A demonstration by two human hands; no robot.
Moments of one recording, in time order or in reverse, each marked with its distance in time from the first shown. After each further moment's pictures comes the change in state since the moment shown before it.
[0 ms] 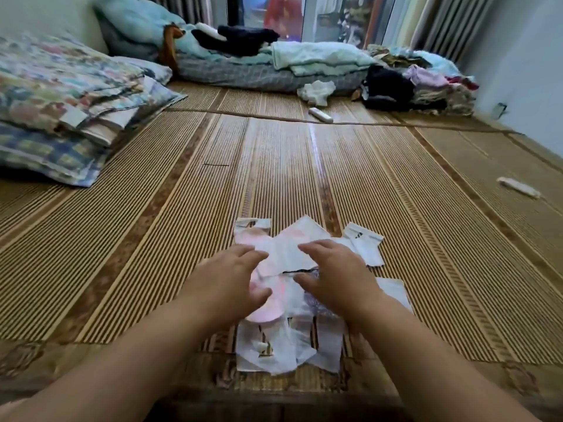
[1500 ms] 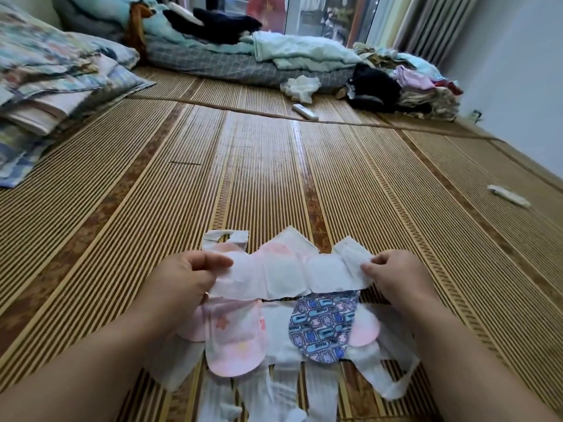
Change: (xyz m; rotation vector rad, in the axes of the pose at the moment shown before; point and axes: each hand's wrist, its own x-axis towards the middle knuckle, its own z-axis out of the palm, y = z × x) left_hand 0.049 -0.025 0.011 -1.079 0.082 -0.479; right_hand 0.040 0.110 -0.008 0.186 0.140 0.636
